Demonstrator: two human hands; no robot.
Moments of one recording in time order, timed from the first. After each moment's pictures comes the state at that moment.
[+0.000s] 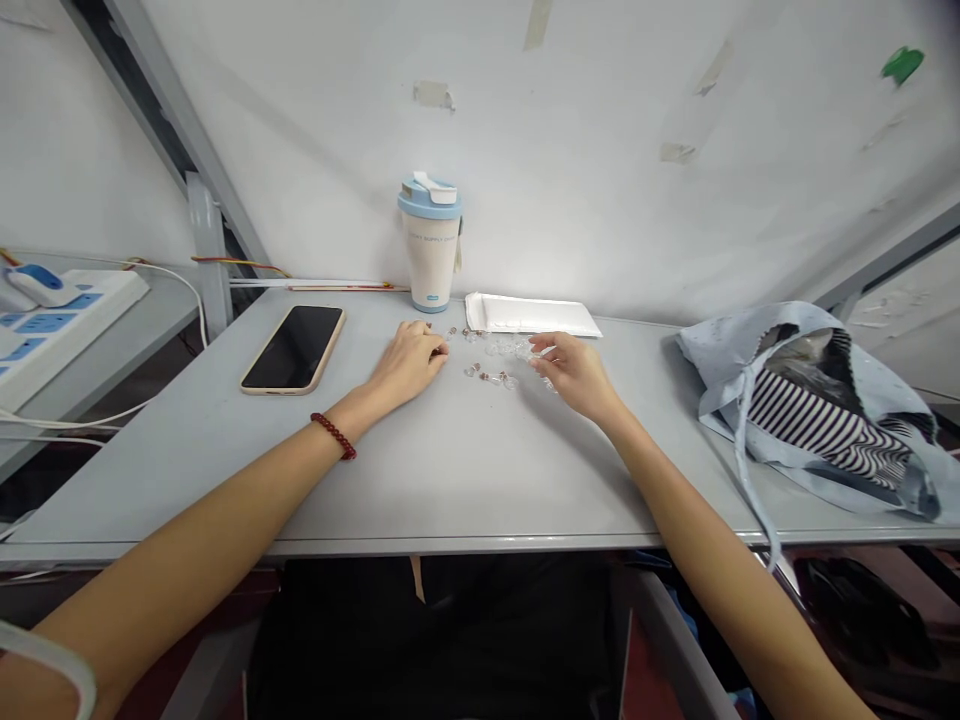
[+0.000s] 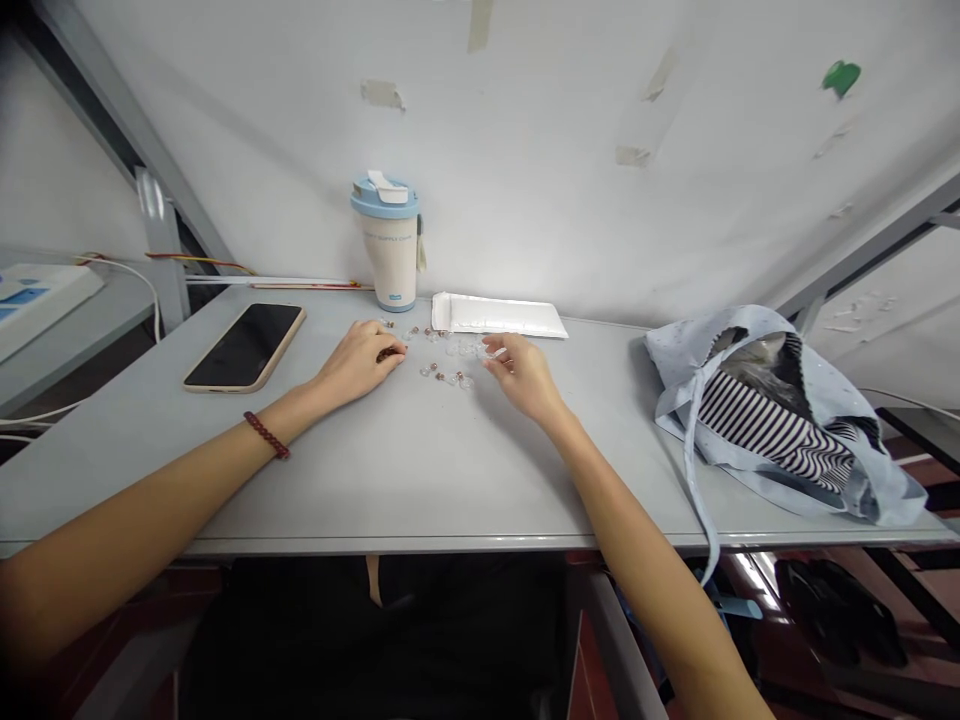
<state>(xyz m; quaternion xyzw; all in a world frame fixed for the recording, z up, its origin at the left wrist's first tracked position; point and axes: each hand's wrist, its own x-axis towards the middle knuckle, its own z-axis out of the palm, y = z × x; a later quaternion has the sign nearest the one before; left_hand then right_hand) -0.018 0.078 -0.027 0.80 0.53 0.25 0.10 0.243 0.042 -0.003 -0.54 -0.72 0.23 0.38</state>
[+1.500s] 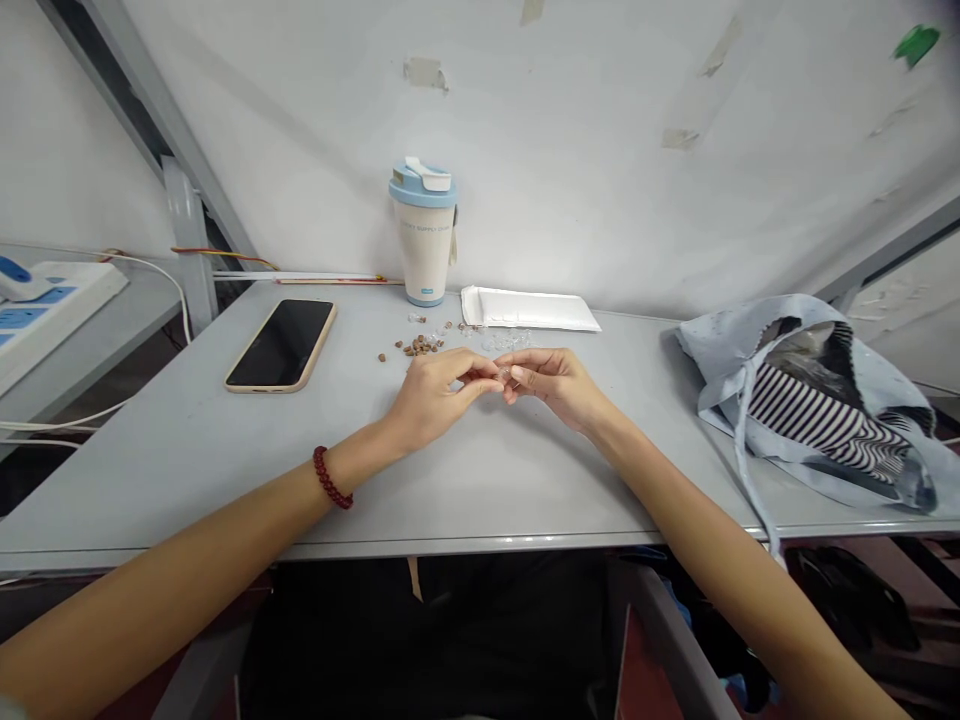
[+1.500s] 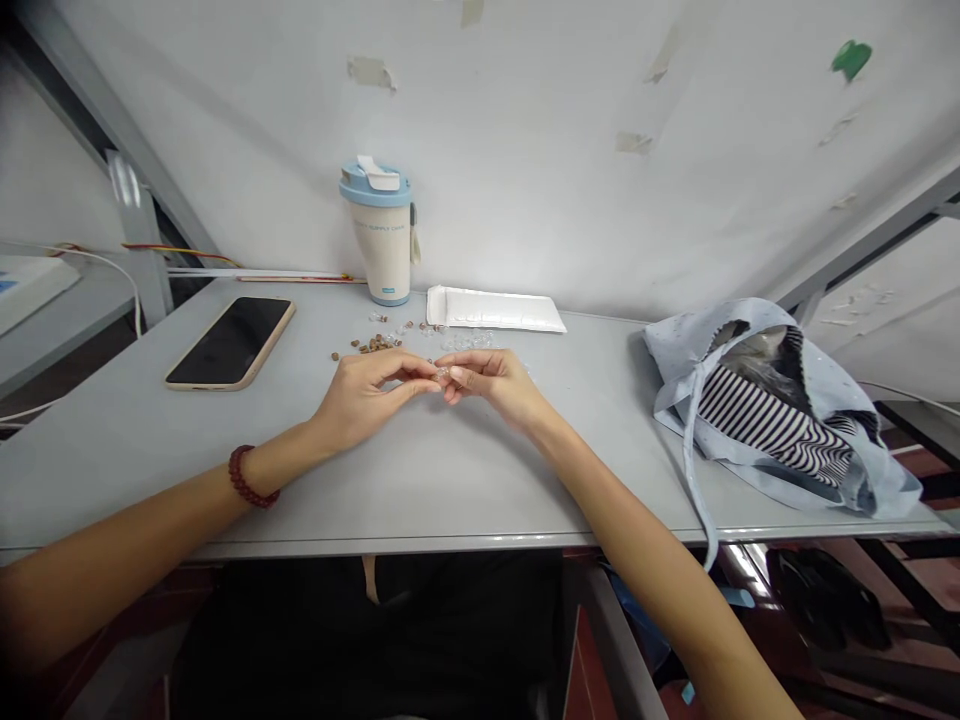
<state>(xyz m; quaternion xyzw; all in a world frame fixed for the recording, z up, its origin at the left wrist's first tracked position) 0.020 0.018 -0.013 0.77 0.30 0.51 0.22 0.220 0.024 0.002 -0.35 -0.59 0.61 0.40</state>
